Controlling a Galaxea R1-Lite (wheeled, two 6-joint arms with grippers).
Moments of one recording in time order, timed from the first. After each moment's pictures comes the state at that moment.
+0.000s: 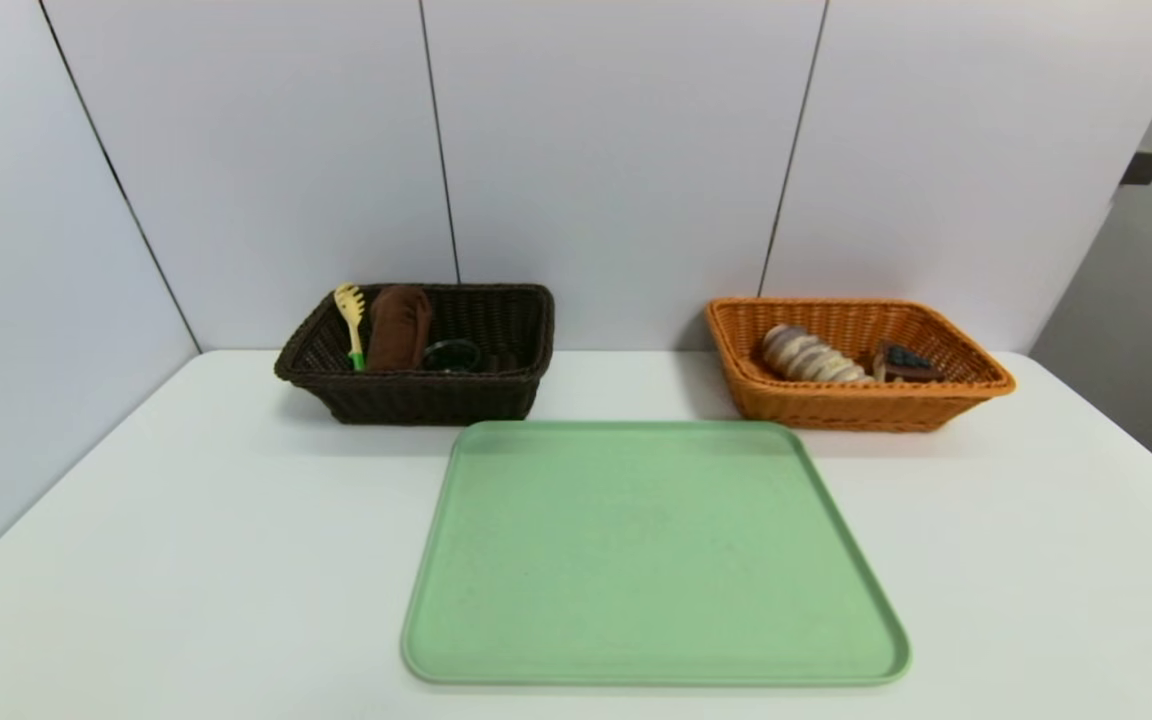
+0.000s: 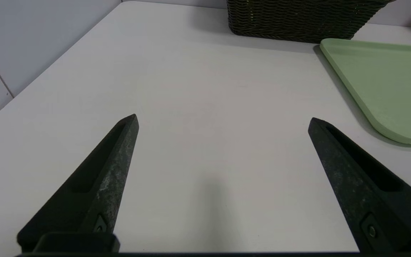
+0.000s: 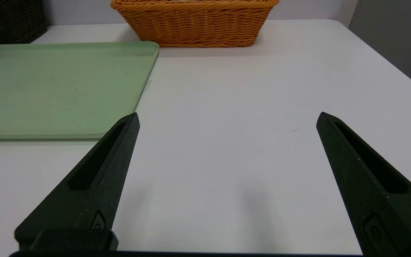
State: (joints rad) left arm 0.01 0.00 0.00 -0.02 0.03 -0.10; right arm 0.00 0.00 0.00 -0.01 0.00 0.02
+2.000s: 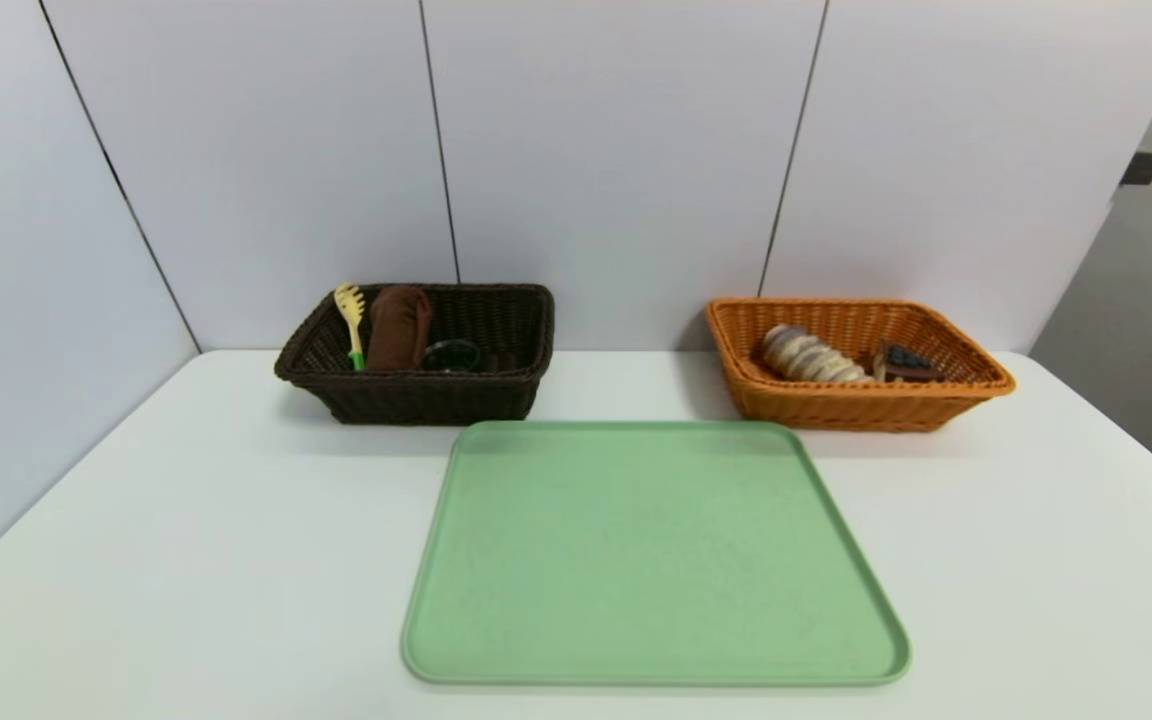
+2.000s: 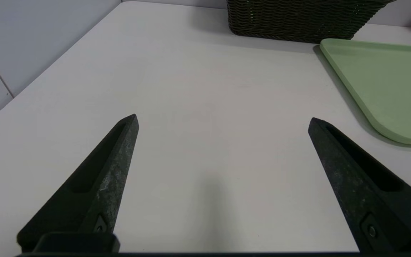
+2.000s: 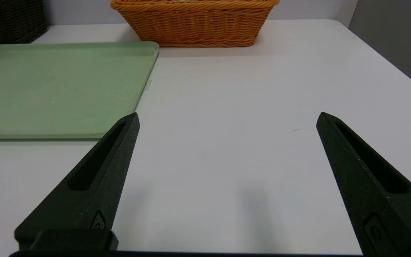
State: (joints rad) left arm 0.01 0.00 0.00 -0.02 0.03 -0.10; right arm 0.00 0.00 0.00 -0.01 0.00 0.02
